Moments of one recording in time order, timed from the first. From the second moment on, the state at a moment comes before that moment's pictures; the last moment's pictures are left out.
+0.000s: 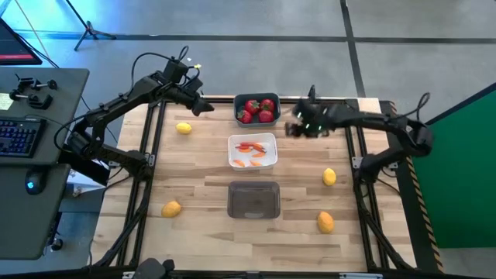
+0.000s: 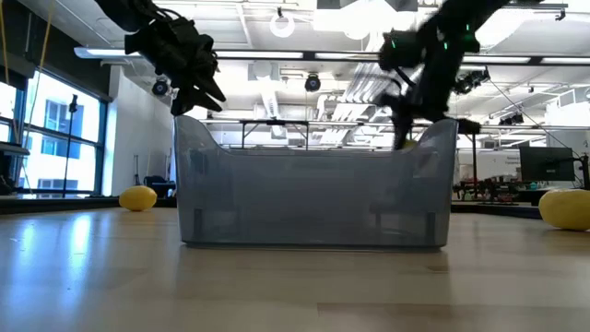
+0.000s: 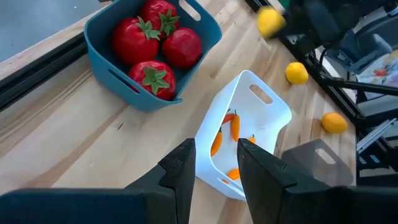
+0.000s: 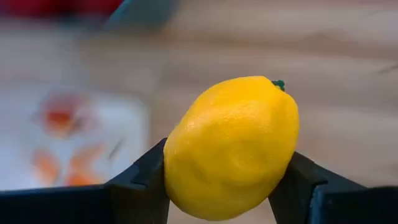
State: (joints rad) left arm 0.91 1.36 1.11 -0.64 0.63 -0.06; right arm -0.50 1.42 0.99 -0.76 0.04 0.99
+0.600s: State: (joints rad) left arm 0.90 1.36 1.11 -0.63 0.59 -0.02; right arm 0.26 1.60 1.23 -0.71 0.11 1.24
